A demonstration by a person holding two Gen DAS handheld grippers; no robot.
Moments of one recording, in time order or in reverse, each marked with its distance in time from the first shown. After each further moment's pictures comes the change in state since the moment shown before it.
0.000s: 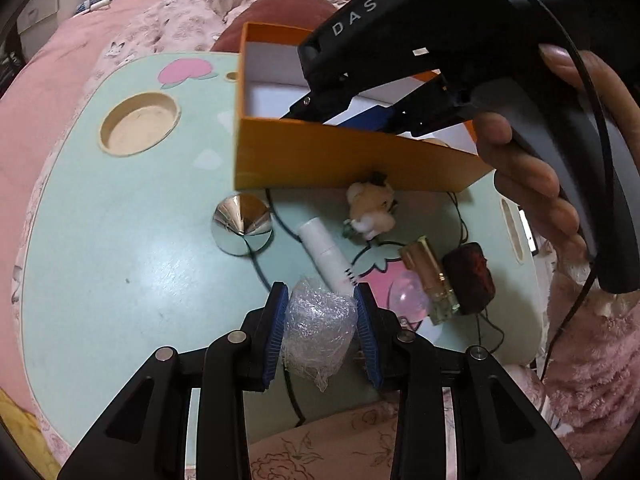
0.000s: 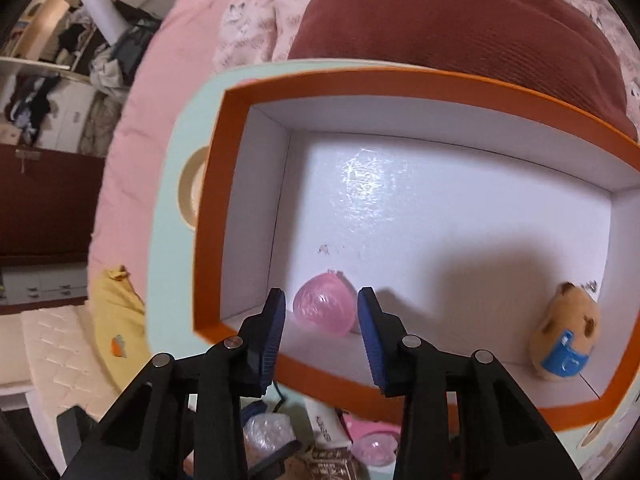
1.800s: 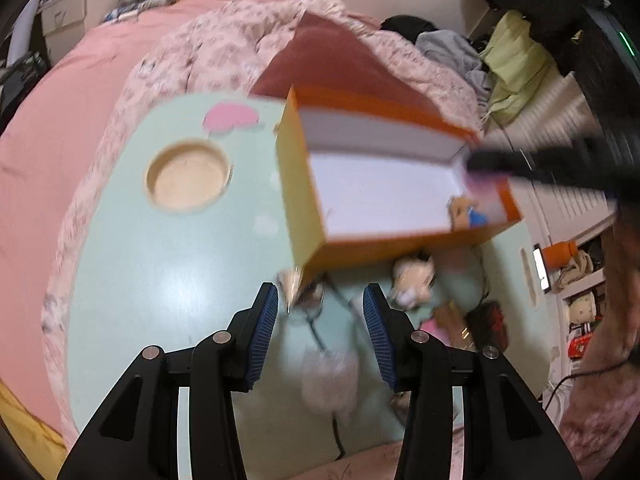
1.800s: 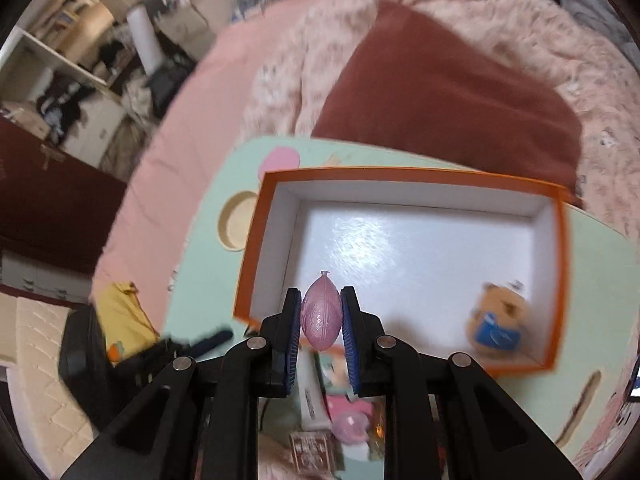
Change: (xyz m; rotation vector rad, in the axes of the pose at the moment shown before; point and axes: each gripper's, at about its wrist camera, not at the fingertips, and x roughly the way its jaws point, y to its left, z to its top) left arm -0.032 0.023 0.045 -0.019 -0.104 0.035; right arm -0.106 -0.012 -0.074 -0.078 -0.291 0.029
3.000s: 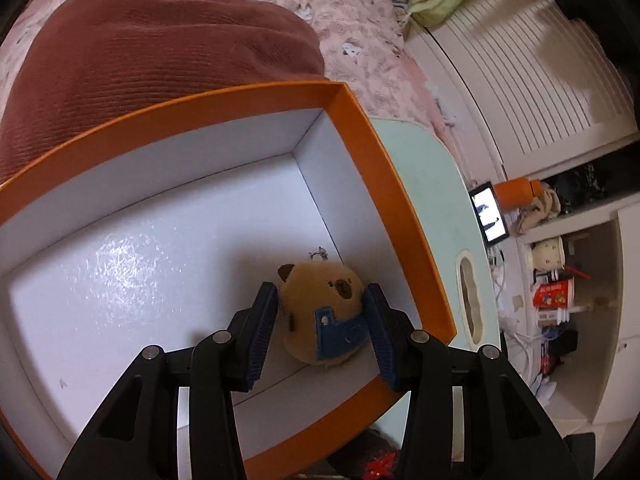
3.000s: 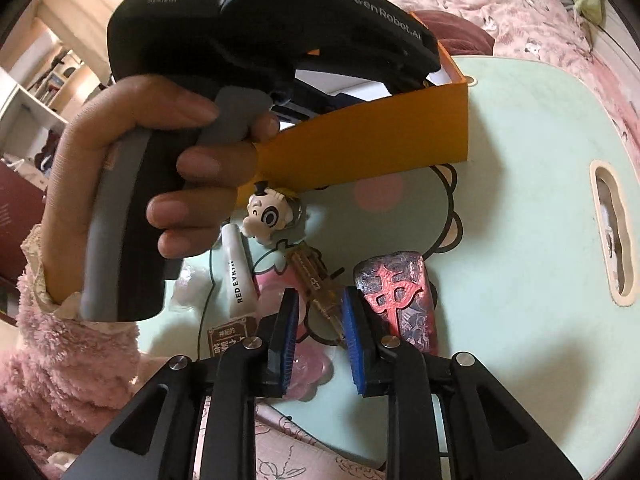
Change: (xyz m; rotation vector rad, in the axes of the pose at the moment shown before) left arm 0.158 -0.159 0.087 0.192 0.355 -0.227; right arm 0.009 -0.053 -0.167 0.153 -0.174 -0.001
